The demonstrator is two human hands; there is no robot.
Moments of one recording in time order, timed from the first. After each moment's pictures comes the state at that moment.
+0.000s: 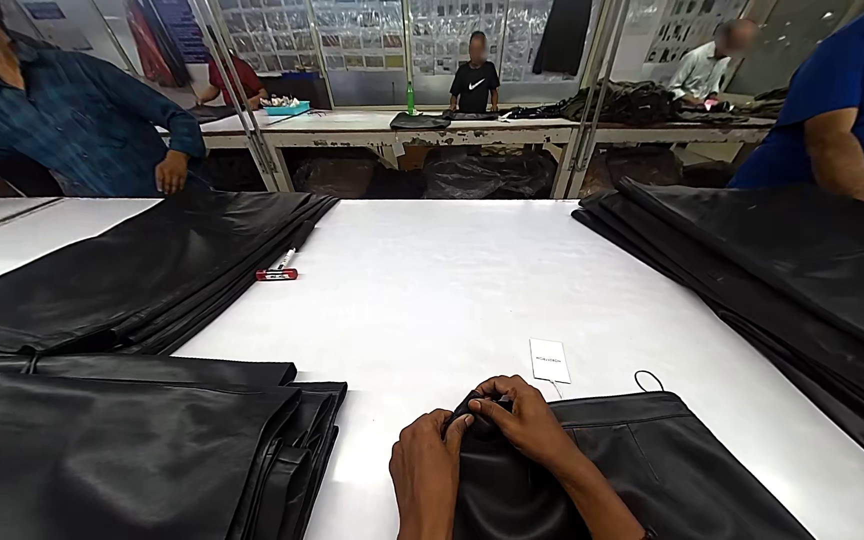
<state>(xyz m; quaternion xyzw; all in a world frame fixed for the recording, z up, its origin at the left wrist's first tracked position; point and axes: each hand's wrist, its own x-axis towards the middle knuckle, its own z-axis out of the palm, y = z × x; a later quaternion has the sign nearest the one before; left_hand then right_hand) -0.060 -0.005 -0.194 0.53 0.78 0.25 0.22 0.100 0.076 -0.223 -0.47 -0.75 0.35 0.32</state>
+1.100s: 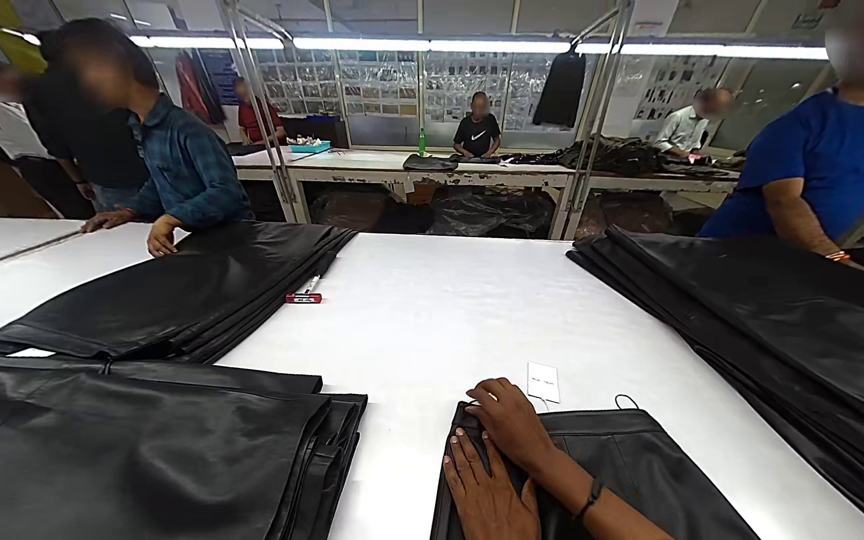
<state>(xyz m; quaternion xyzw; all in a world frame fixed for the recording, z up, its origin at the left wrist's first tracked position) 0.023 -0.047 -0.238 0.62 0.77 0.16 -0.01 0.082 0.085 -0.223 -0.37 -0.88 -0.04 0.29</state>
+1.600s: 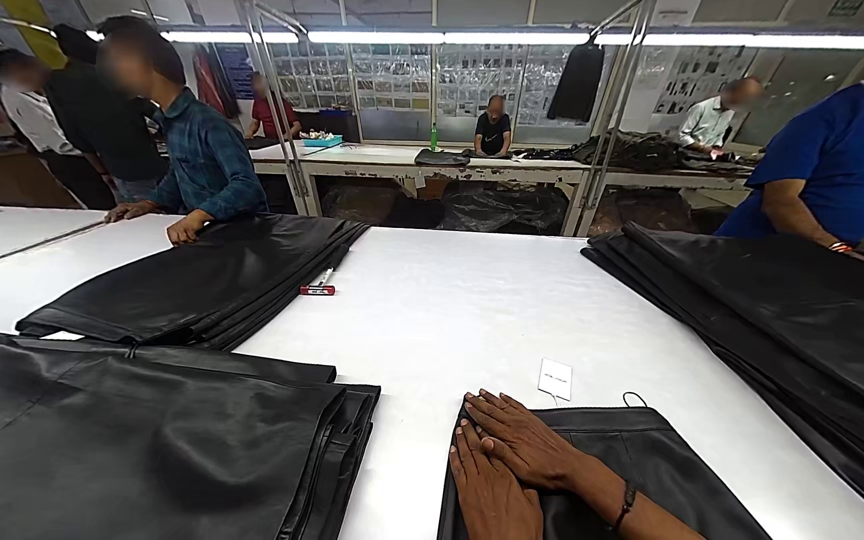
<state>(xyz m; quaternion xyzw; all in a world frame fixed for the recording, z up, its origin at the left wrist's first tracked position) 0.010 -0.047 -0.223 0.61 0.78 0.14 0.07 0.108 0.071 -0.228 -0.25 -0.95 0.15 0.12</state>
